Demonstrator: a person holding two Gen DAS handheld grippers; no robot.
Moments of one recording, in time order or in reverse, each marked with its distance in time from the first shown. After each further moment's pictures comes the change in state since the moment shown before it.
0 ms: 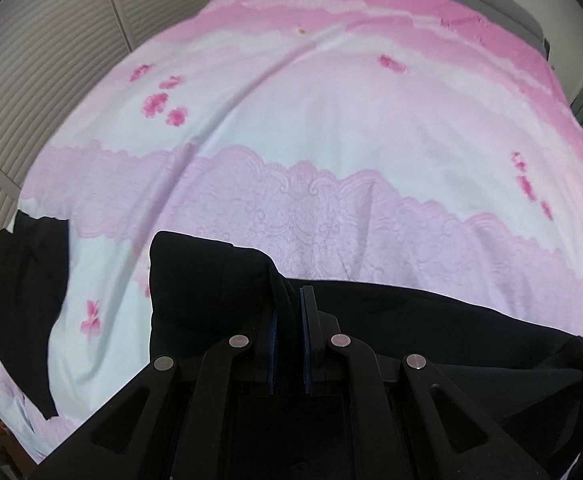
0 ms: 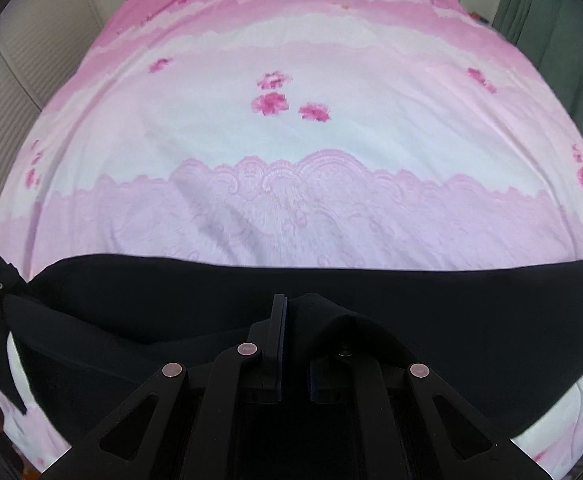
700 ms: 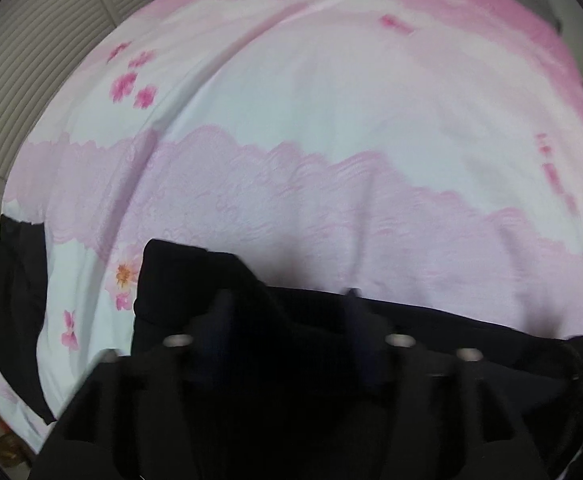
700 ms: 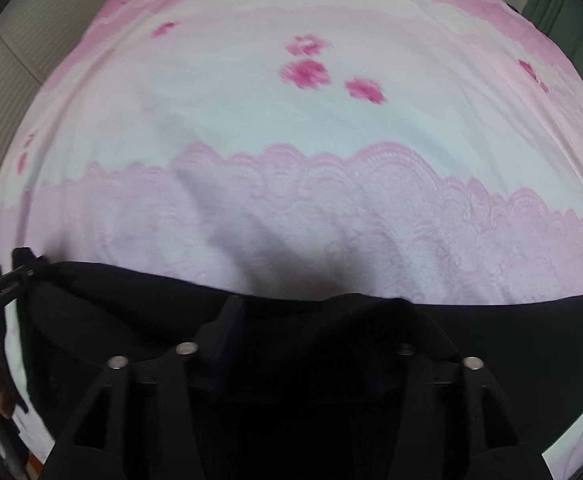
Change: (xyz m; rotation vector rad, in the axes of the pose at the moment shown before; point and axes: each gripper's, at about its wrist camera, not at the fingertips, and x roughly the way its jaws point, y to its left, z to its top) left arm 0.026 -0.020 0.015 0.026 0.086 -0.006; right arm 0.039 0.025 0.021 -0.057 0.084 0.052
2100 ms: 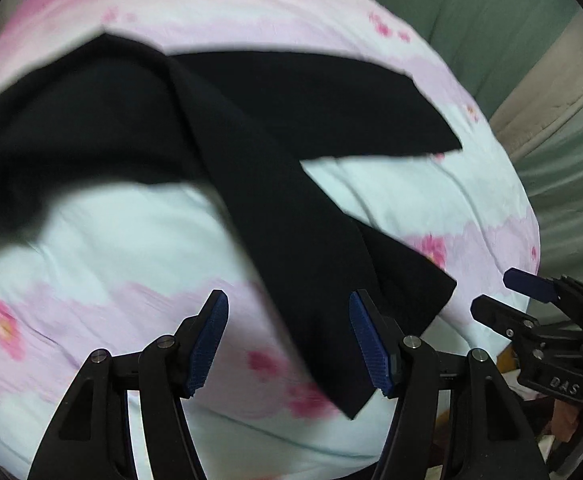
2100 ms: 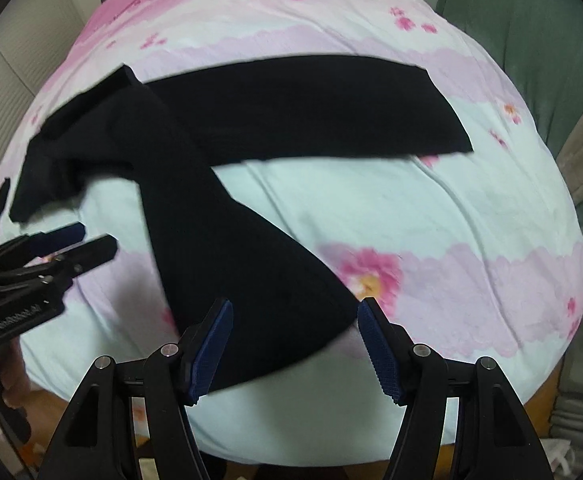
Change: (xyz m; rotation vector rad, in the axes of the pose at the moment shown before) left arm -0.142 -0.315 -0.395 0.455 0.086 -0.460; right arm -0.177 -0.313 -0.369 0.103 -0.037 -0.068
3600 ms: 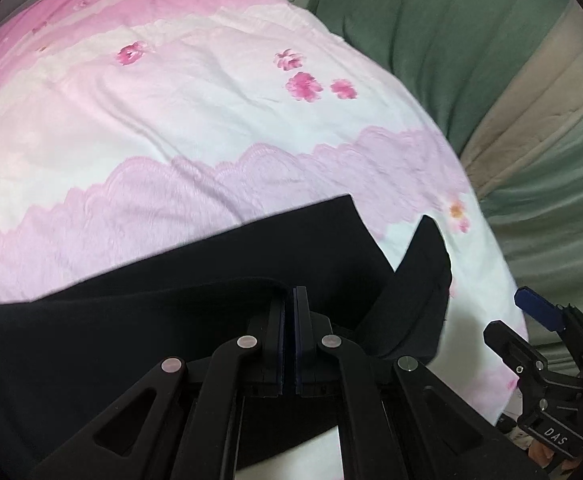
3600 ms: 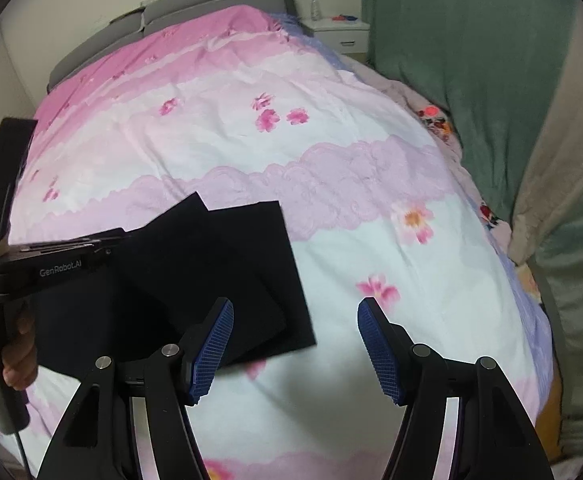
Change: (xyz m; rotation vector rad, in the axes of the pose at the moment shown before) left arm 0.103 -0.170 0.285 0.161 0.003 -0.009; right arm 0.009 -0.205 0.188 0.152 -0.226 -0.053
